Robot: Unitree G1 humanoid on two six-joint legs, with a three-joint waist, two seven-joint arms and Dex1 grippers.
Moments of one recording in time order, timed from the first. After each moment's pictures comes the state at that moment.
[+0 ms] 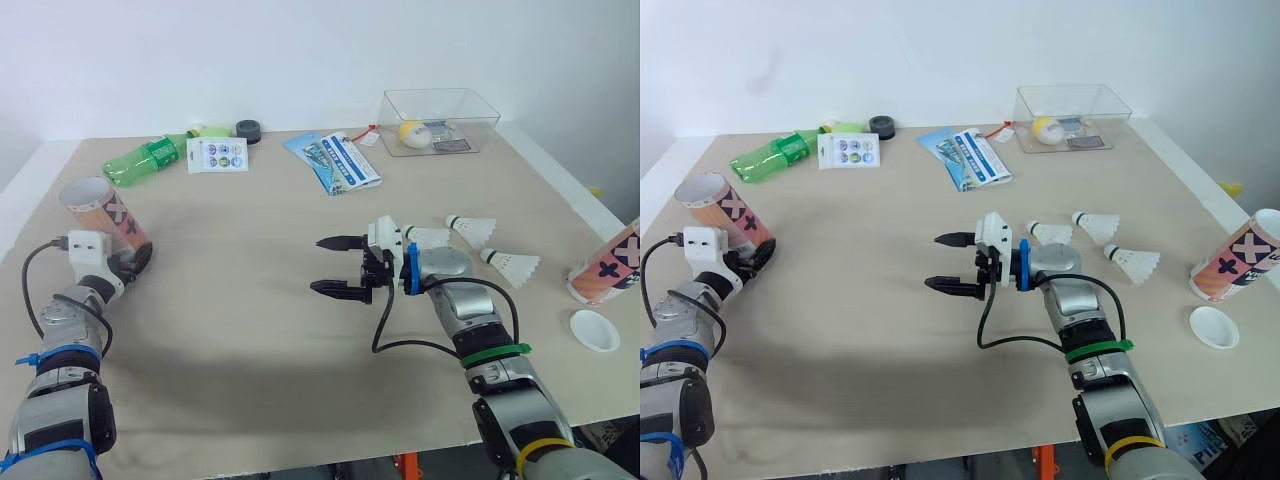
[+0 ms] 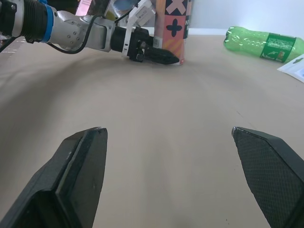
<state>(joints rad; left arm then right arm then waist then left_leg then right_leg) -0.59 0.59 0.29 1.01 -0.18 -0.29 -0.67 -0.68 -0.36 0.15 0.41 0.29 0.00 1.26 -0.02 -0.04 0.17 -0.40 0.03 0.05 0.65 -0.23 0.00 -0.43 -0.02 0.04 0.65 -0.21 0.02</state>
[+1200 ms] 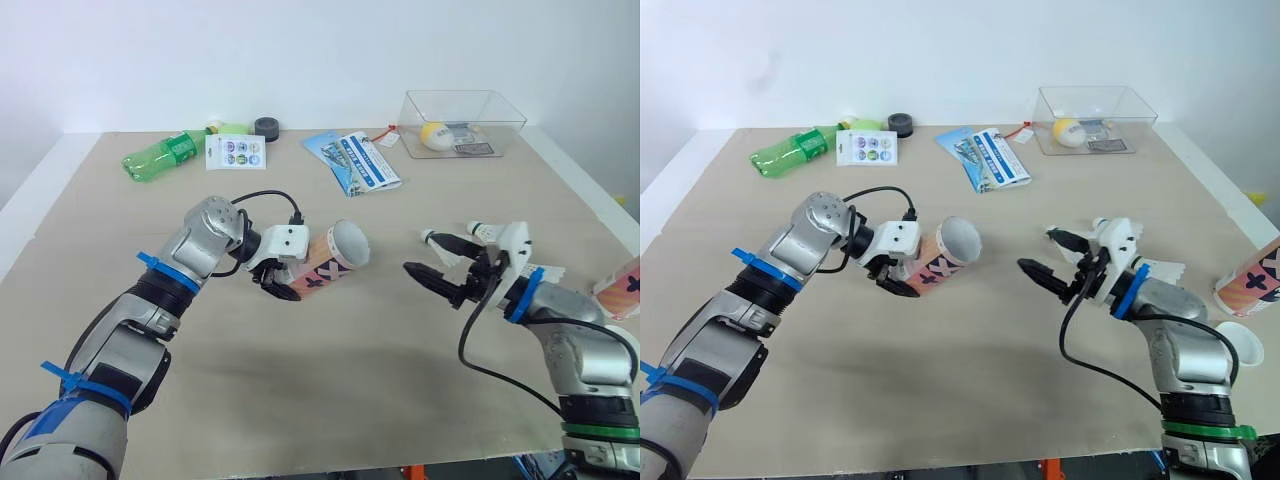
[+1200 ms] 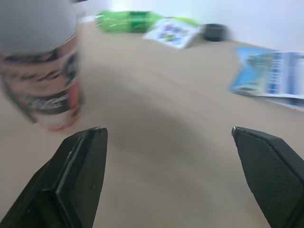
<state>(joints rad) -0.97 0.46 -0.45 0.44 0.16 0.21 -1.44 -0.25 -0.63 -0.27 -0.06 0.49 0.37 0.87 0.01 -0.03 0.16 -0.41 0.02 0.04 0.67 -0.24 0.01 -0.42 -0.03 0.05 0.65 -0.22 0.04</state>
